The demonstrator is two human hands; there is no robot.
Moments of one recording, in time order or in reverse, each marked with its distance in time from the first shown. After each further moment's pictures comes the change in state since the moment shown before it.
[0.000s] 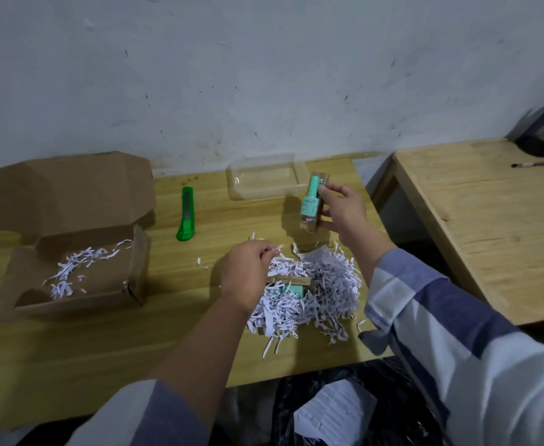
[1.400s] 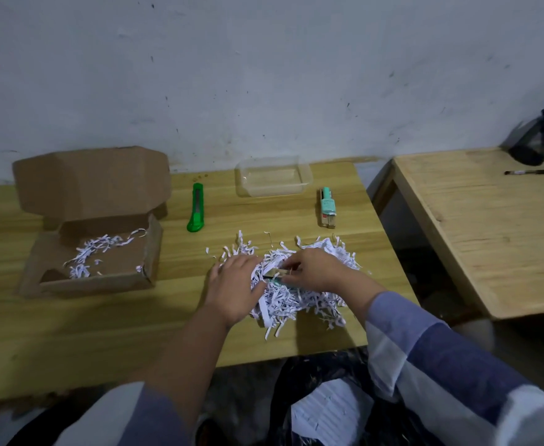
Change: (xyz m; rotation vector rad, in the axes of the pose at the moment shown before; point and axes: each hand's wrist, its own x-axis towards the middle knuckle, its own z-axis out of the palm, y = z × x) left_hand -0.042 -0.042 -0.016 0.466 -0.224 0.095; right_hand -0.089 0.048 -0.002 -1.305 -0.587 -0.290
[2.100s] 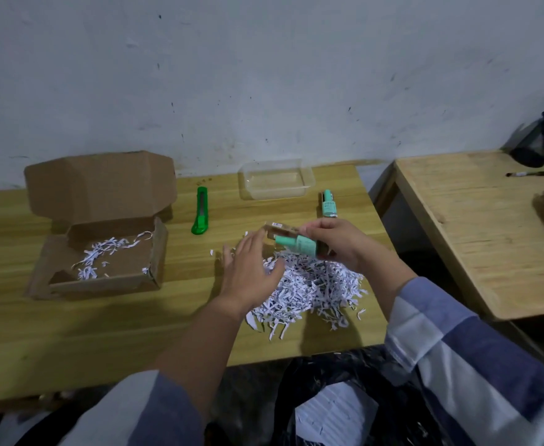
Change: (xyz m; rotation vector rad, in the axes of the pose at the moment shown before) left_hand 0.008 0.034 -0.021 -0.228 0.136 -0.049; right_hand -0.007 0.007 -0.044 0.989 0.079 0.157
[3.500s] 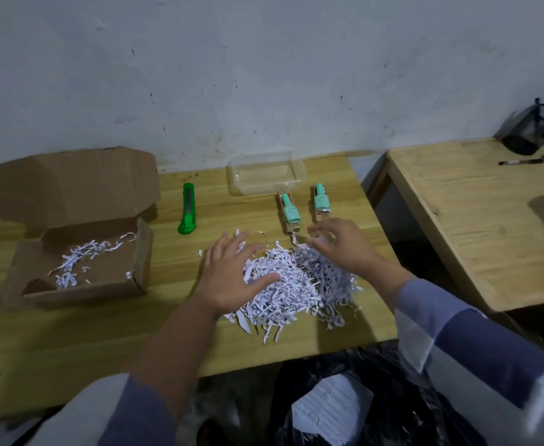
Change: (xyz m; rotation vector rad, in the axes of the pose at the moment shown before) left_hand 0.009 -0.040 -0.003 0.112 -0.175 0.133; right_hand 0.023 0.039 -0.024 -0.771 0.280 -0.327
